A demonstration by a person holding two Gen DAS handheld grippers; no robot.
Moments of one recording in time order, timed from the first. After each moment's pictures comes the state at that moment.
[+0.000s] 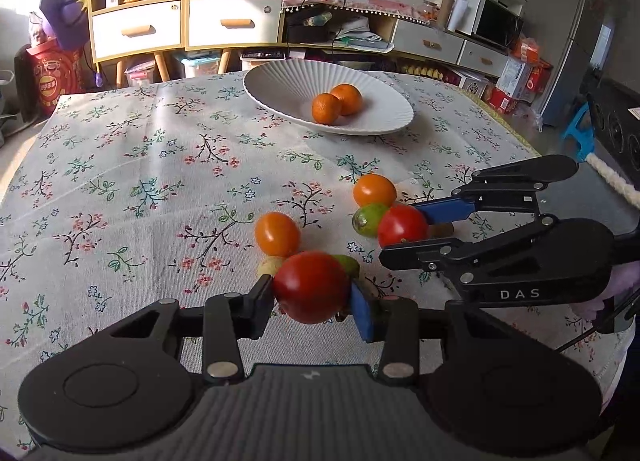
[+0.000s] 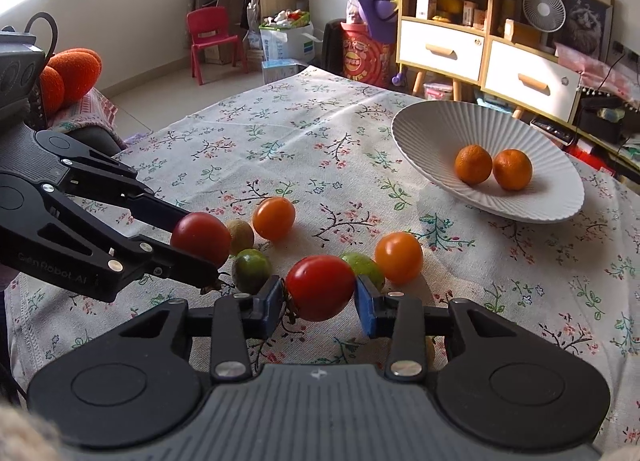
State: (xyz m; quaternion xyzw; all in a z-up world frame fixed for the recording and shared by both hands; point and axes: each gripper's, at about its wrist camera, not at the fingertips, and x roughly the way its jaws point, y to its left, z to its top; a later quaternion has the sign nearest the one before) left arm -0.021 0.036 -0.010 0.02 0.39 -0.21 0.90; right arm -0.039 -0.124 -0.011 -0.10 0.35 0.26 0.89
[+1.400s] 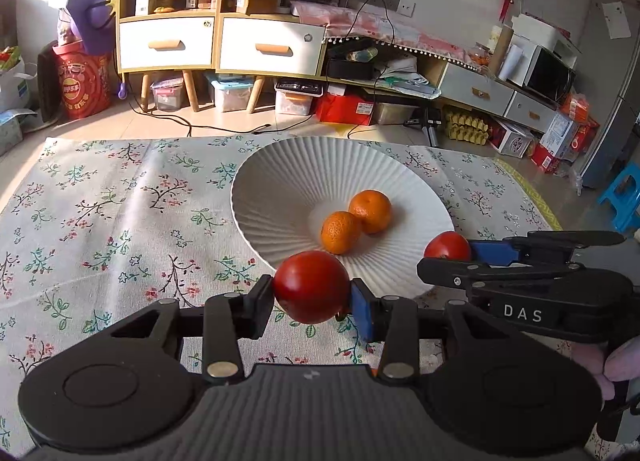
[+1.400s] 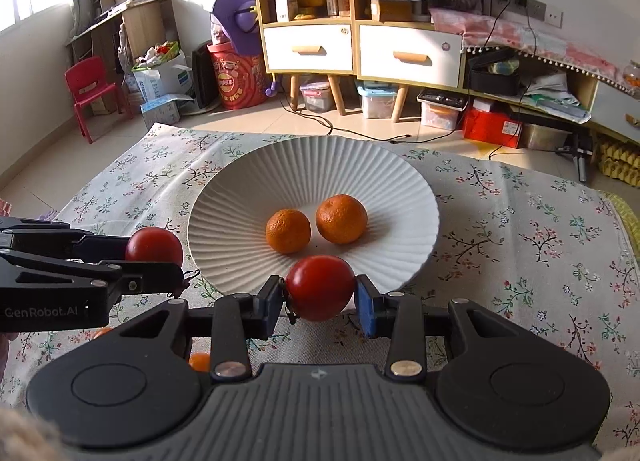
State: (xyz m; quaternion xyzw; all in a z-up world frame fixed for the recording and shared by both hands) left arm 0.090 -0.019 0.018 -0.03 0.37 -0.14 0.92; right arm 0.060 -0.191 0.006 -0.01 0.37 0.11 0.92
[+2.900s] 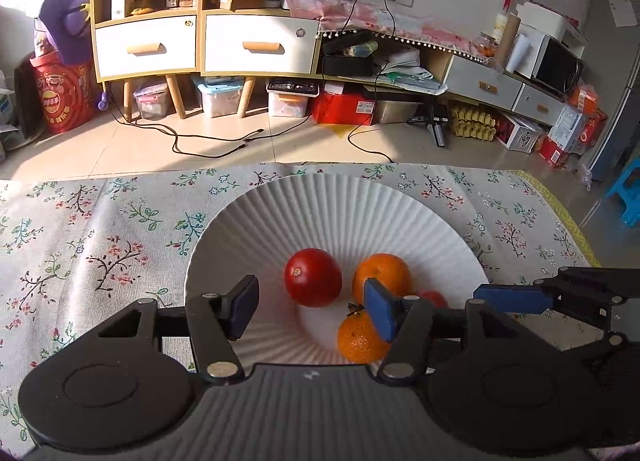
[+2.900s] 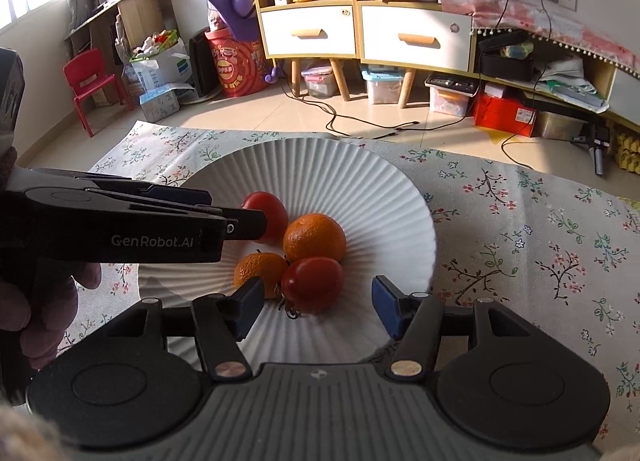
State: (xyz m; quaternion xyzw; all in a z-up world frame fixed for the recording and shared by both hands) left arm 0.161 -0.049 0.017 -0.01 0.38 -0.14 0.91; right arm 0.092 -0.206 0.007 0.00 0.40 0.12 0.91
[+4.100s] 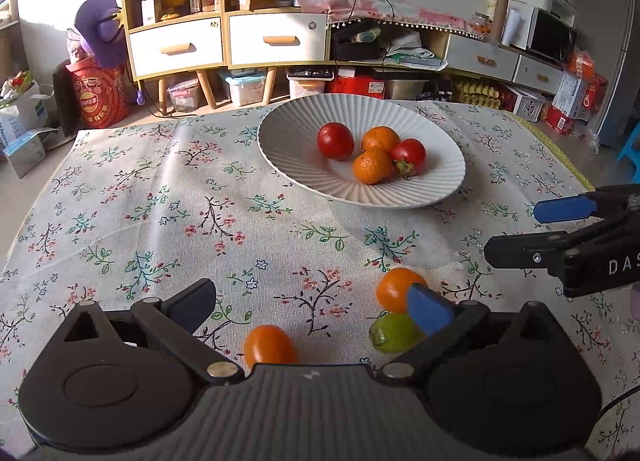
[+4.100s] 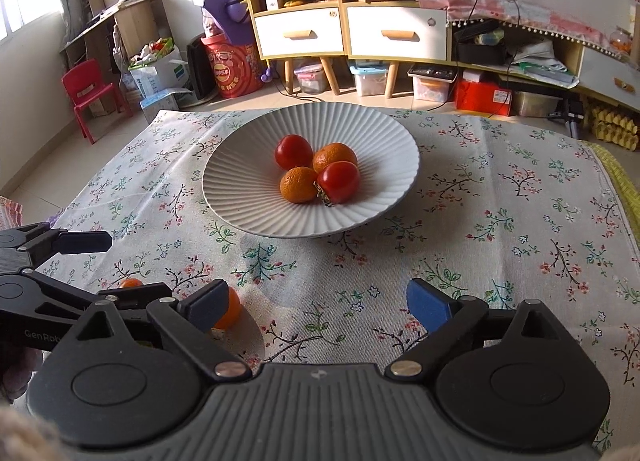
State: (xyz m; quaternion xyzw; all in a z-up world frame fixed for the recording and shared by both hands) left arm 0.036 -0.009 0.000 0.04 0.37 -0.12 0.92; right arm 0.011 -0.201 0.002 0.02 0.39 0.11 0.91
